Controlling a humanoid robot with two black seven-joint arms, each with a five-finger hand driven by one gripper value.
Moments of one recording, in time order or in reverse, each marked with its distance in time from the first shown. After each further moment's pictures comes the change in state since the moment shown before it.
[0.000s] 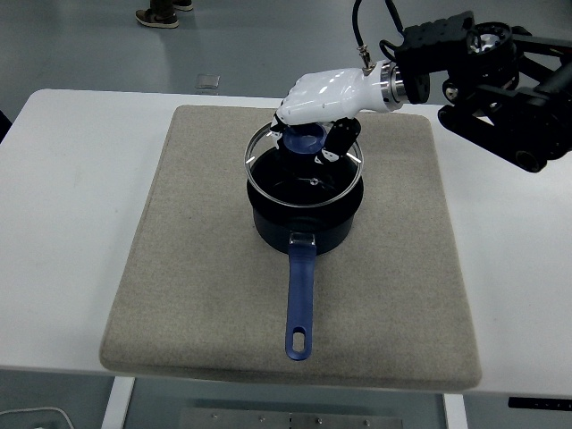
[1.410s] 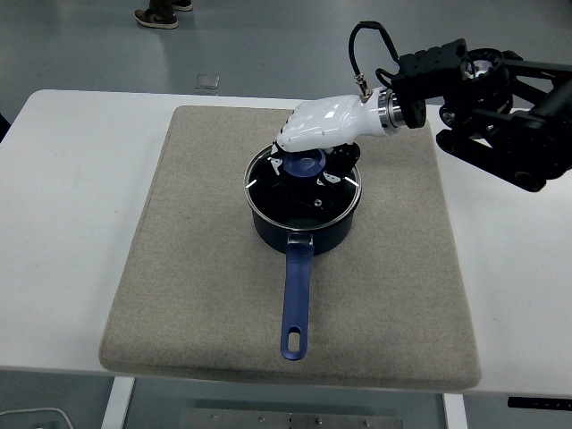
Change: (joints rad) left arm 0.001 0.000 0.000 0.000 0.000 0.000 0.000; right arm -0.040 -0.012 -0.018 0.074 -0.016 -0.001 0.000
